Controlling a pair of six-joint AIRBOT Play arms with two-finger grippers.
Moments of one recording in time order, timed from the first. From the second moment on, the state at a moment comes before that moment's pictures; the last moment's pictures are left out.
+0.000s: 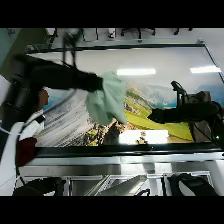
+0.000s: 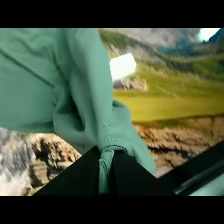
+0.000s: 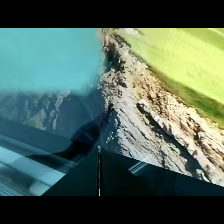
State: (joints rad) left arm -0.57 -1.34 1.67 -1.74 1.25 1.41; right arm 0.07 -0.92 0.86 2.20 -1.15 -1.62
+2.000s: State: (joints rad) left arm -0.30 -1.86 1.40 -2.21 0.79 1.50; right arm 0.22 -1.48 0.81 2.41 -0.89 -1.70
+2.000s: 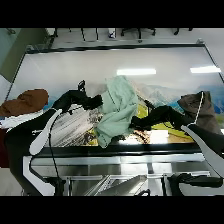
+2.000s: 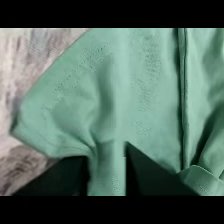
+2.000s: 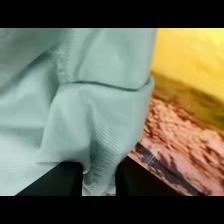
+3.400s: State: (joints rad) left arm -0.12 -0.94 1.65 -1.99 1.14 1.50; right arm -0.04 -0.94 1.50 2.38 -1.28 -1.78
